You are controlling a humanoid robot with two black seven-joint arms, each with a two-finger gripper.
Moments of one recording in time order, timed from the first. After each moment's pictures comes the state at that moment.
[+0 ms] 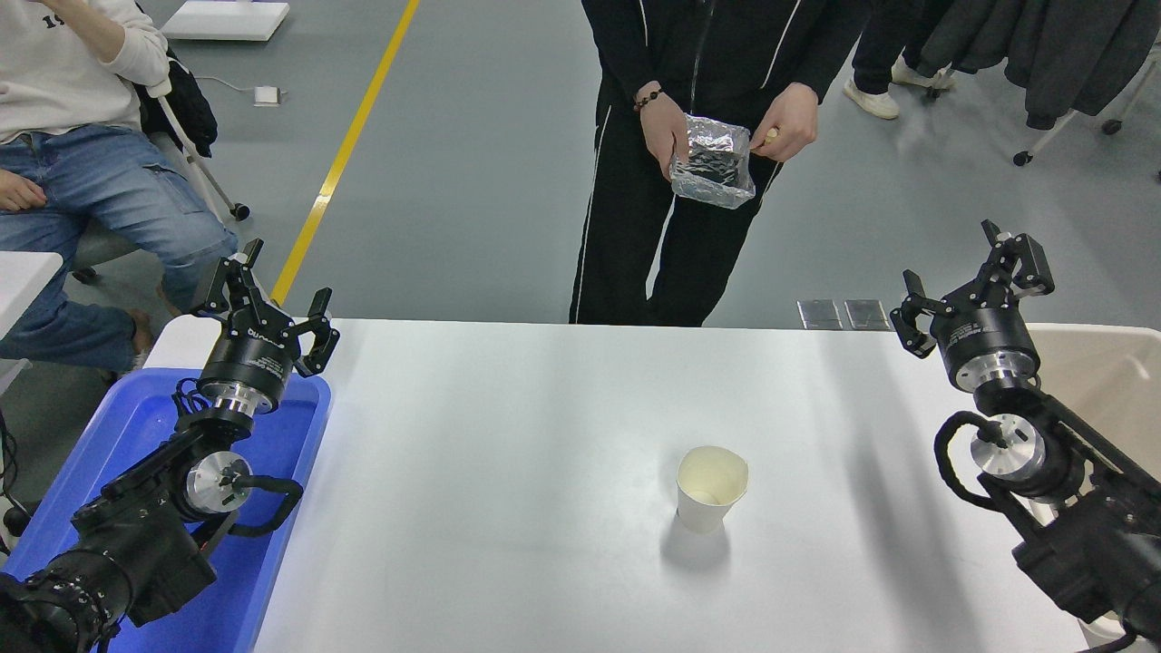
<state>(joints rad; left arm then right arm) -0.61 0.29 -0.84 -0.45 0.19 -0.47 -0.66 0.56 -0.34 1.00 0.82 -0.13 -0.03 0.44</state>
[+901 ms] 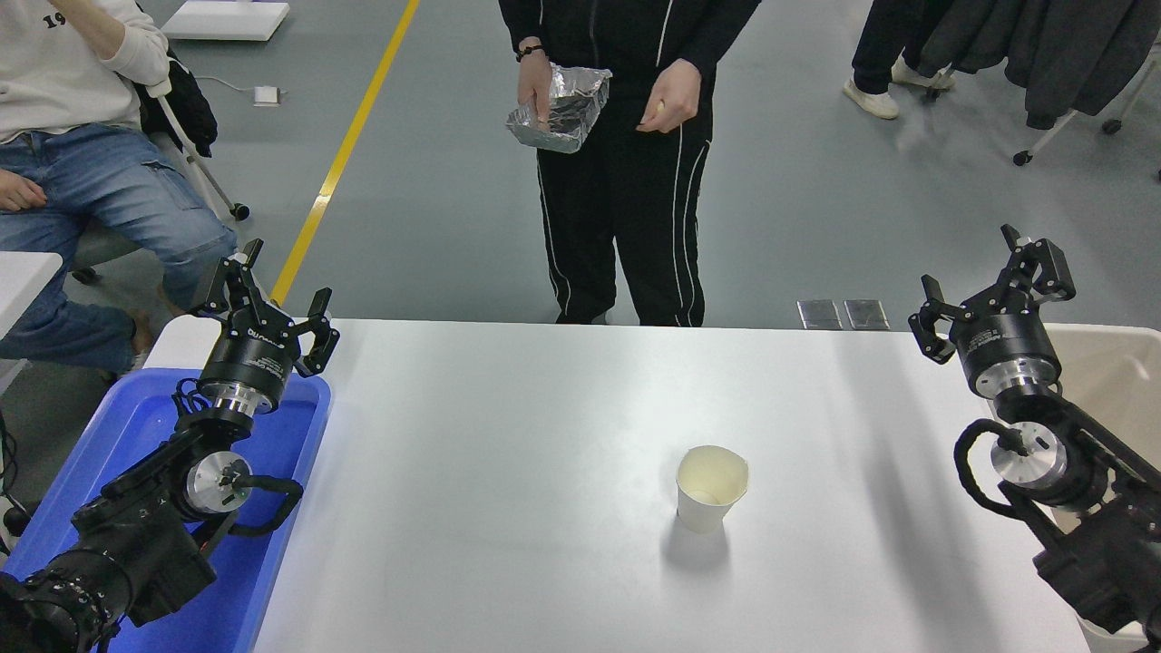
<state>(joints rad) -0.61 0.29 -0.84 -0.45 0.19 -0.47 -0.66 0.53 -0.39 1.00 0.83 -0.13 -0.01 0.44</state>
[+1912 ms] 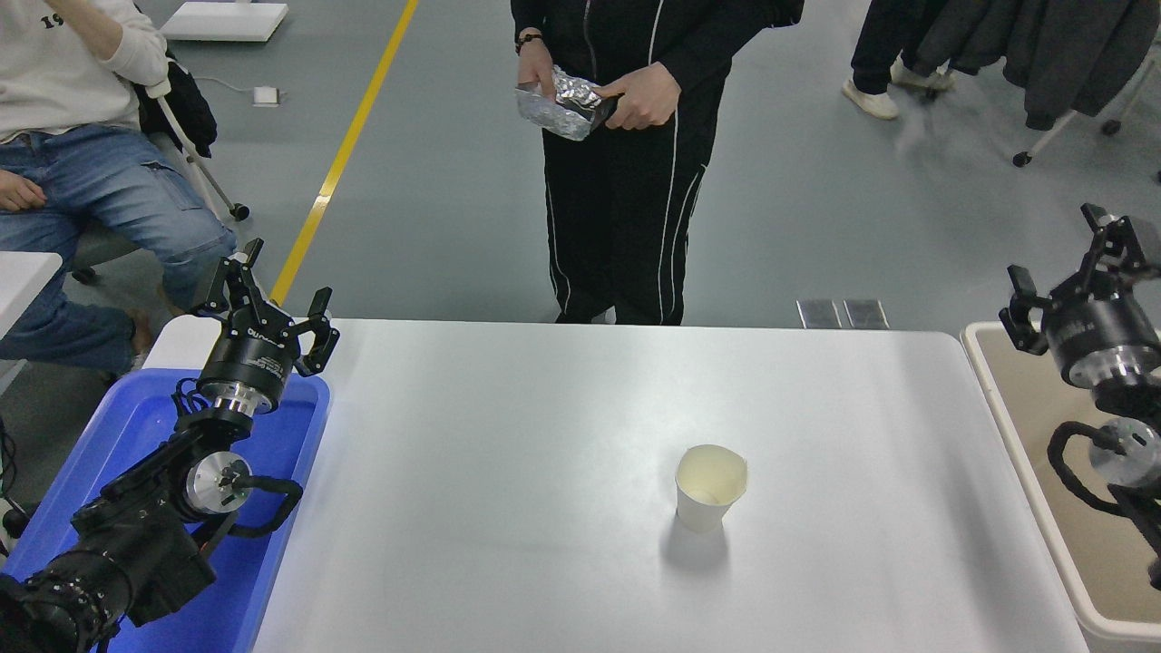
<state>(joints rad) -0.61 0.29 -0.84 -0.45 0.19 -0.47 -0.66 0.65 -0.66 0.67 0.86 -0.29 -0.01 0.45</state>
